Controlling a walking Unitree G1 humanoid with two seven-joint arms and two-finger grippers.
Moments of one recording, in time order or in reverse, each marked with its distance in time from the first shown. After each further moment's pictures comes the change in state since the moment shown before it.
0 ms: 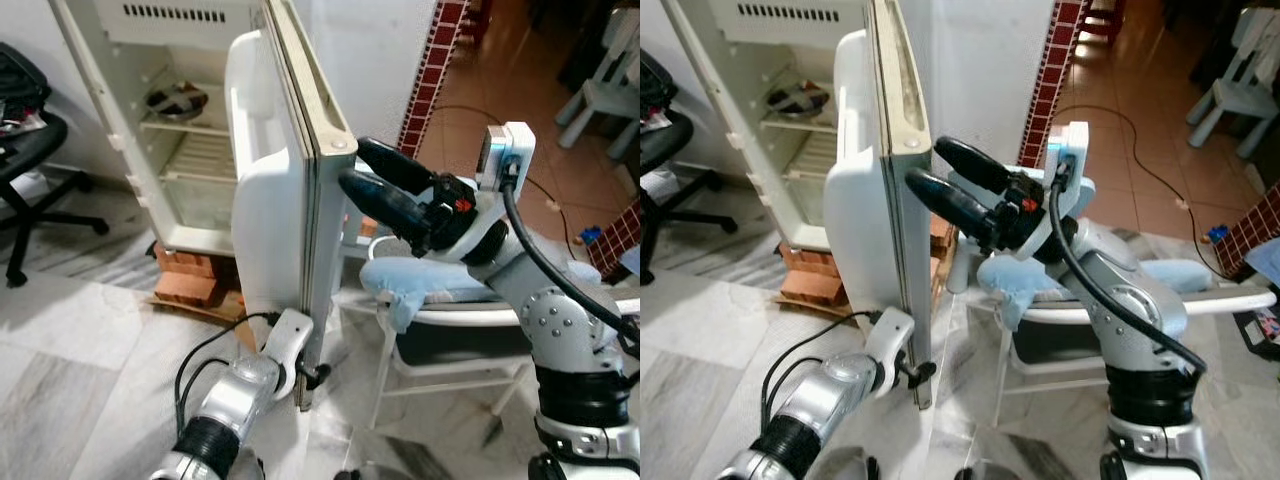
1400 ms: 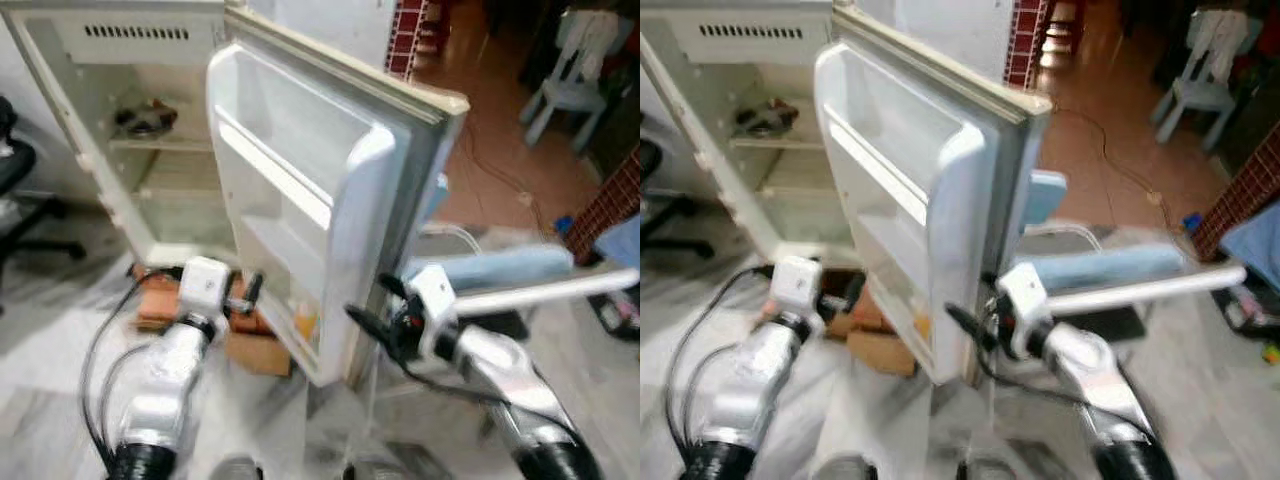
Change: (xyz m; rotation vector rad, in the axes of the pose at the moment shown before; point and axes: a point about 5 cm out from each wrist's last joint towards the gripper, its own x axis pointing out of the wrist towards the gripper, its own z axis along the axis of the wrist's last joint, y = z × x) left arm -0.073 0.067 0.032 0.031 -0.609 0.334; right arm -0.094 -0.018 -0.139 -0.161 0.668 -0.336
